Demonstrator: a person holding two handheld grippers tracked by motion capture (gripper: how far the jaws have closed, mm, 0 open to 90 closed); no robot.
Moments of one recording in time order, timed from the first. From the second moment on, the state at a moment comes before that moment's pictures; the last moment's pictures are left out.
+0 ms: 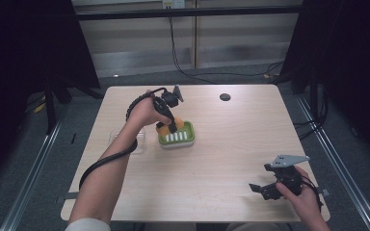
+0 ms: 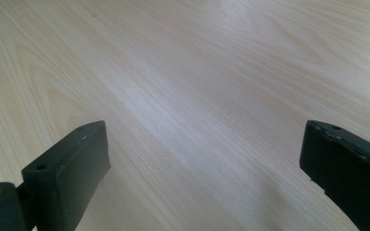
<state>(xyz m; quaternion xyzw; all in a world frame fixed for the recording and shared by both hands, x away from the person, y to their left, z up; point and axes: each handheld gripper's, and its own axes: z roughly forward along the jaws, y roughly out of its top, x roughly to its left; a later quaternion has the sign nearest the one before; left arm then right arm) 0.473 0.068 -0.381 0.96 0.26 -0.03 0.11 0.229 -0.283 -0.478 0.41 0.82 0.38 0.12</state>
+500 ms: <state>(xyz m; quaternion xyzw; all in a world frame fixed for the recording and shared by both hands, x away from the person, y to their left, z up) 0.479 0.061 -0.387 0.96 0.25 -0.03 0.11 0.229 -0.283 -0.478 0.41 0.82 0.38 0.12</state>
